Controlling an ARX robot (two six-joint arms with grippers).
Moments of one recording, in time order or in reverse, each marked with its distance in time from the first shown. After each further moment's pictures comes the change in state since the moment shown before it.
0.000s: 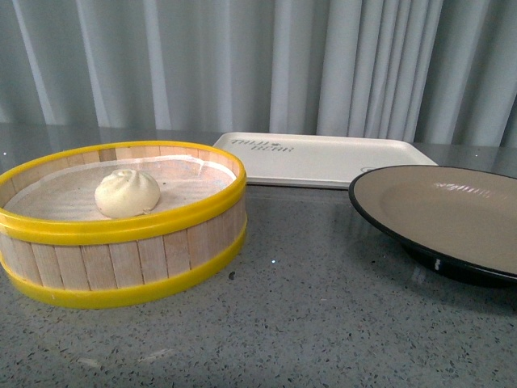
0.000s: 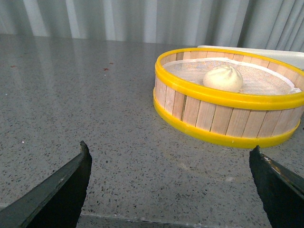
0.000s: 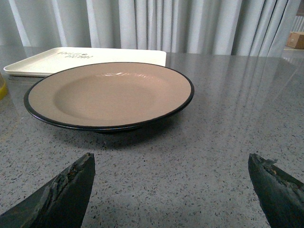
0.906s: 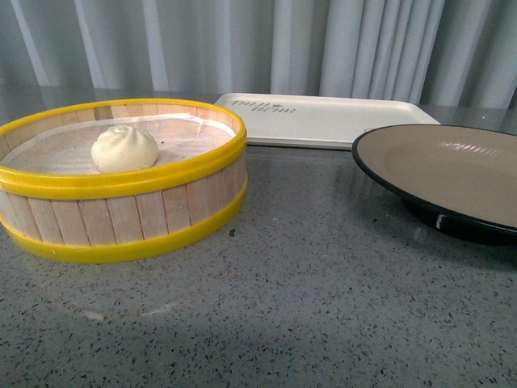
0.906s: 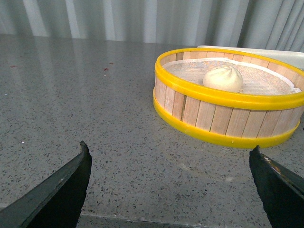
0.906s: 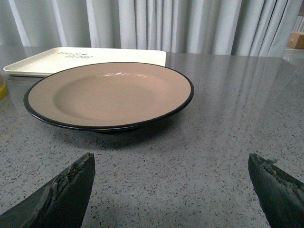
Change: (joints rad) left arm 0.000 0.000 0.000 0.000 0.000 0.000; right arm 0.000 0.000 0.000 0.000 0.000 0.000
